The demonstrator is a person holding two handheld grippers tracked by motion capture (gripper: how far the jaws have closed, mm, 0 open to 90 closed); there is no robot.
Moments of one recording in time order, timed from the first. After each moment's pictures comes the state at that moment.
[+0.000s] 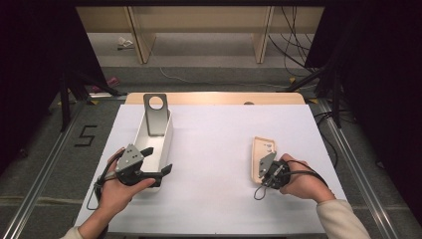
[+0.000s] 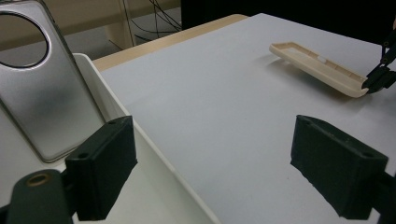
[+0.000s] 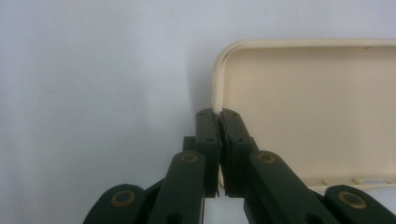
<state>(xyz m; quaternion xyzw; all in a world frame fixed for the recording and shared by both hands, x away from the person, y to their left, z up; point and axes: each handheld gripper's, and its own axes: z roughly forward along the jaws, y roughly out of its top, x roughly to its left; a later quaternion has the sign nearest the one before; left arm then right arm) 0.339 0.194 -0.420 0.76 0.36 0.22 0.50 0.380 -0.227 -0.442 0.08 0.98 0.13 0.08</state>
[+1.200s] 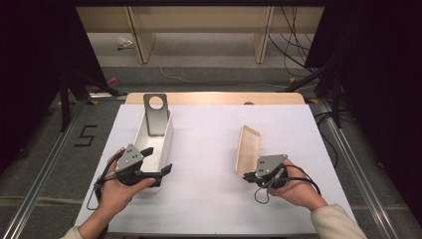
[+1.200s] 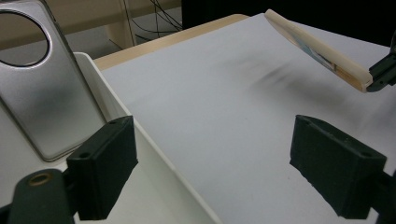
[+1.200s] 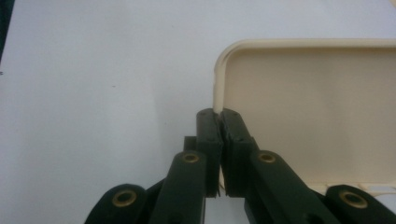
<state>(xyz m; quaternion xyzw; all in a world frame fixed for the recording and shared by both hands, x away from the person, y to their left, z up) 0.339 0.194 -0.421 0.76 0.36 0.22 0.50 0.366 -0.211 -0.438 0.06 0.93 0.34 0.13</state>
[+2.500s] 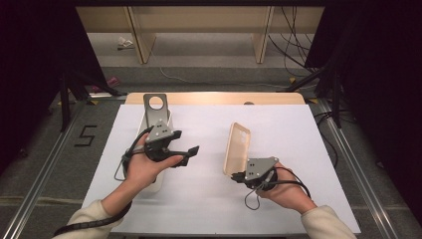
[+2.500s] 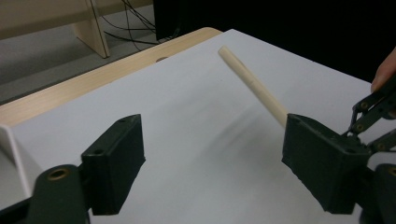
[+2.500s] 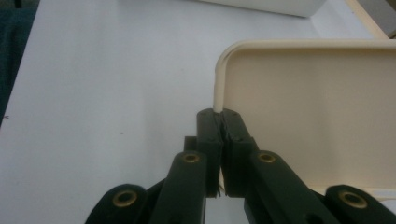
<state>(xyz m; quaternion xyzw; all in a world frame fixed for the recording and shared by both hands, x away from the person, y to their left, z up) 0.381 0.117 -0.369 0.77 0.34 0.17 0.51 0.358 -0.183 -0.434 0.04 0.91 0.38 0.15</state>
